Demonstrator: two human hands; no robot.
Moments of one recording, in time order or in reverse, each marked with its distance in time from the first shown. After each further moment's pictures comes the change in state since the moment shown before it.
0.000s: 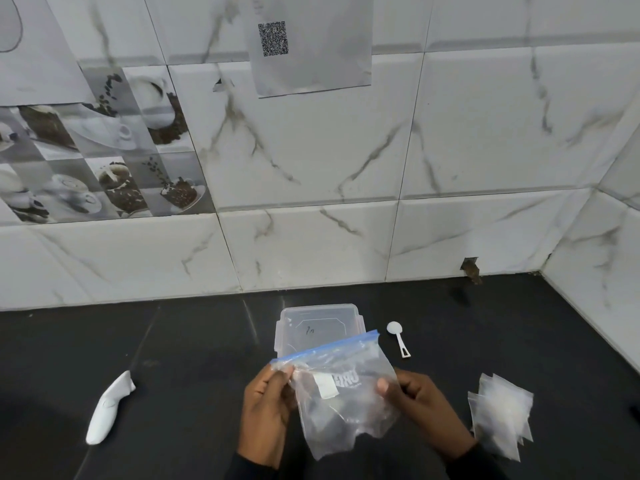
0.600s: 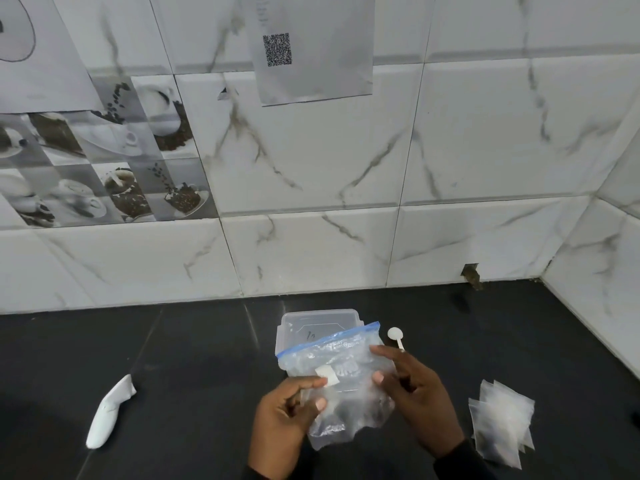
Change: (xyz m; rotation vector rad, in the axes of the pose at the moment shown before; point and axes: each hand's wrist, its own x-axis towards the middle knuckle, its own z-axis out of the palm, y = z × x) left_hand -0.006 -0.020 -0.009 0.493 -0.148 0.227; right_hand 0.005 -0.012 0.010 -0.152 0.236 -0.140
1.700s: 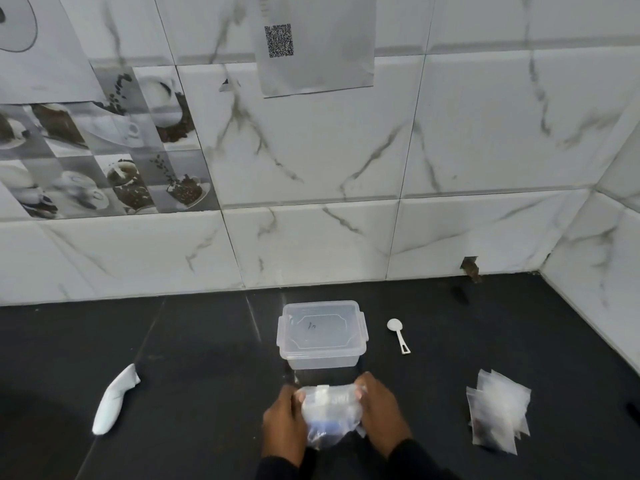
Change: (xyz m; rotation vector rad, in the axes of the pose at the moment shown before) left_hand 0.002 -0.095 0.009 0.517 0.213 -0.272; right_hand -0.007 0.097 0.051 -0.425 -0.131 0.297
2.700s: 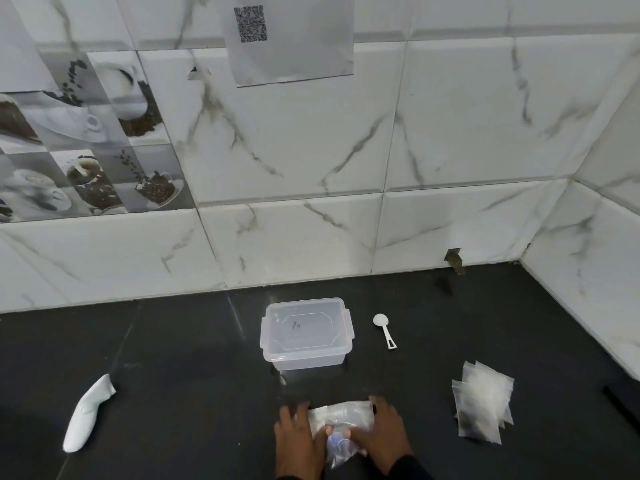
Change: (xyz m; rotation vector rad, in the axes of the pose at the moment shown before) left_hand -0.008 -0.035 0.069 0.390 -0.248 0.028; right_hand 0.002 0.065 0.014 -0.126 -0.026 0.320
